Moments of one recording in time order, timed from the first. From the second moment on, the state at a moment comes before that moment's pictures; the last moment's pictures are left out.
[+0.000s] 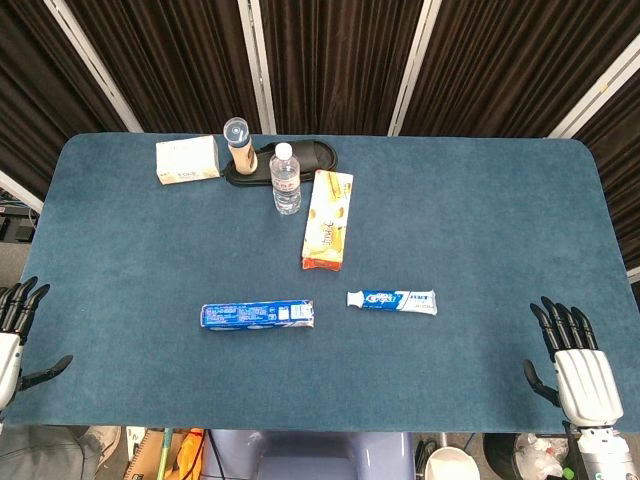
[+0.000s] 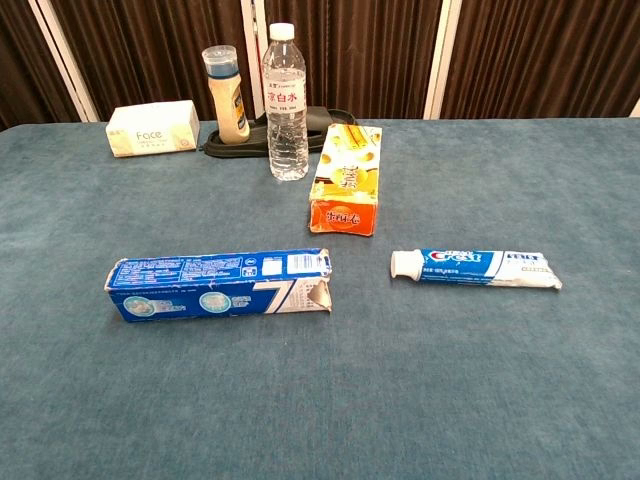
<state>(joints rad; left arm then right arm) -0.03 -1.14 -0.03 -1.62 1.59 1.61 -0.02 0.03 -1.14 0.01 -1.66 -1.63 1.55 -0.05</state>
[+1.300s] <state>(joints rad) -0.11 -1.13 -0.07 -1.69 1.52 1.46 0.06 0.03 -1.13 -0.02 -1.67 -1.66 1.52 -0.05</state>
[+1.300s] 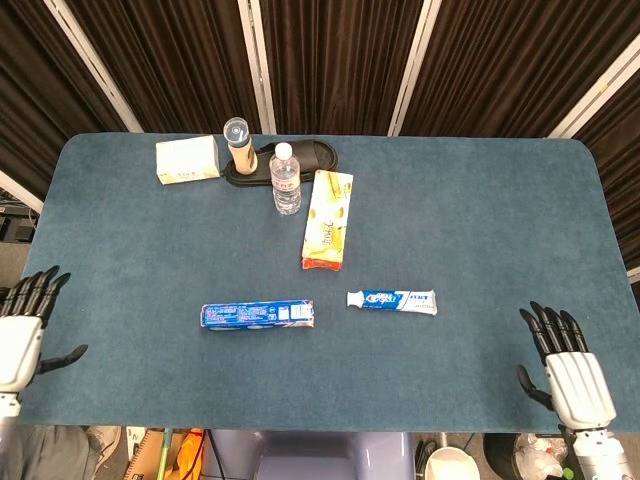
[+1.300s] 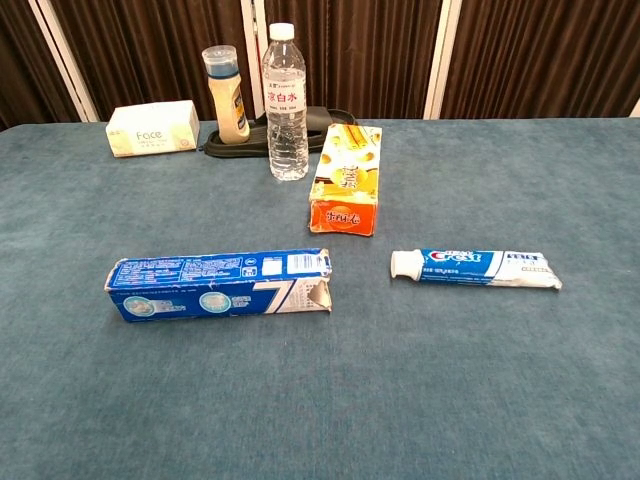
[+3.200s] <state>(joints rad) -0.66 -1.72 -0.20 -1.70 0.83 1.16 0.75 0.04 -1.11 -0.02 -1.68 -1.65 1.51 0.01</state>
